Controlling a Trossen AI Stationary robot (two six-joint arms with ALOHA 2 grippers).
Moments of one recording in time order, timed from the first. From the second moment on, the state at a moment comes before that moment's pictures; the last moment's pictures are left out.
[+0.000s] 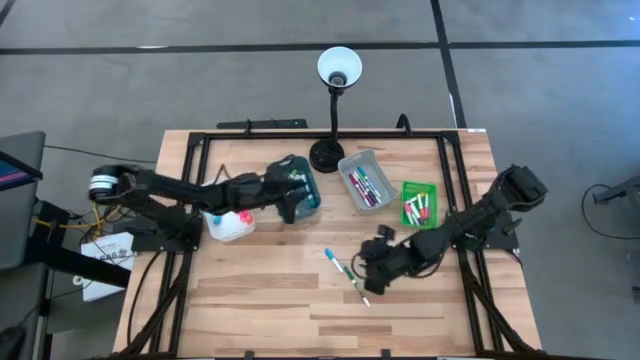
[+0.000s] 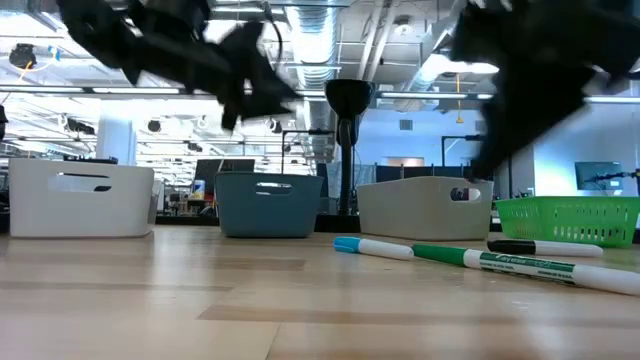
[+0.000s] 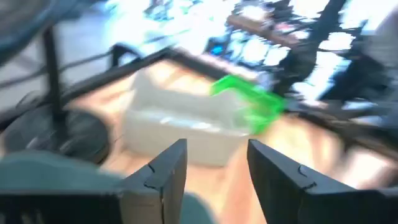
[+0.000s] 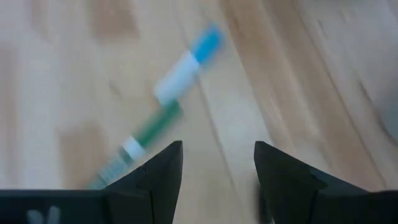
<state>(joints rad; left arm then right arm) 0.08 1.39 0.54 0.63 -0.22 -0.29 0.49 1.59 0.91 -0.41 0.39 0.62</state>
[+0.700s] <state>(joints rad) -0.19 1.26 0.48 0.61 -0.22 -0.23 0.45 1.76 0.91 -0.66 0.33 0.79</state>
